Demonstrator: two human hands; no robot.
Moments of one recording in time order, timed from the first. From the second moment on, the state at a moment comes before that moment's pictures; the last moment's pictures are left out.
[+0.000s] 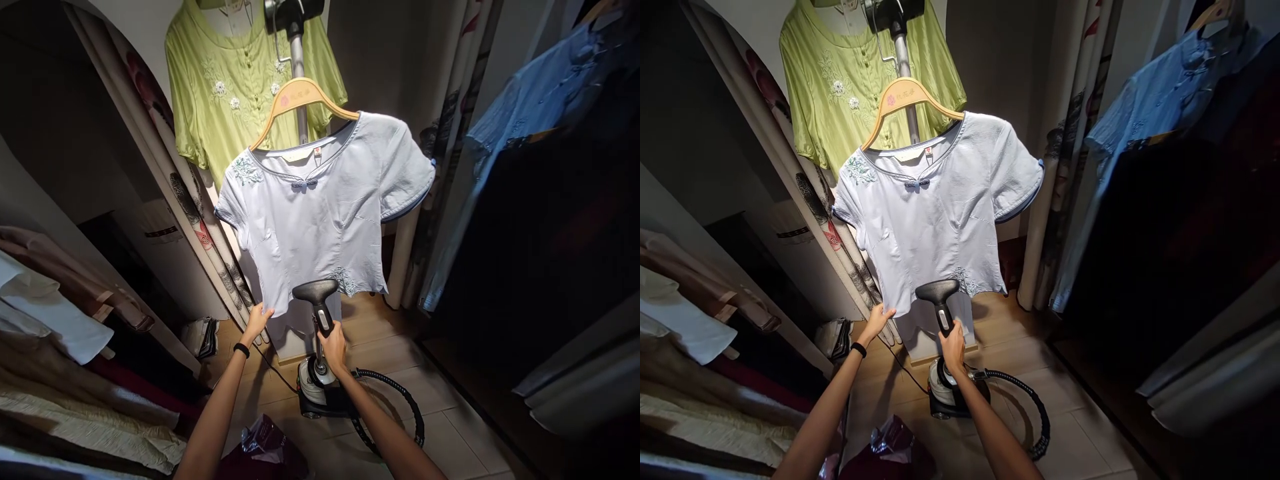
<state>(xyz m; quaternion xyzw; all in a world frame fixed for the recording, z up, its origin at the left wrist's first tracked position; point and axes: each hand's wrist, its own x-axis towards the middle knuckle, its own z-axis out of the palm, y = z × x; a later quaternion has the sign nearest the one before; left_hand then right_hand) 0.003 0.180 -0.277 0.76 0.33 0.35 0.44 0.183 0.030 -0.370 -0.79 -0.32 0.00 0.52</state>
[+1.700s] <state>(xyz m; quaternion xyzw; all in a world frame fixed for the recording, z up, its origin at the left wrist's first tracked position) -0.051 0.170 -0.268 0.77 0.37 0.42 0.30 0.203 0.018 -0.238 -0.77 -0.61 -0.17 0.11</state>
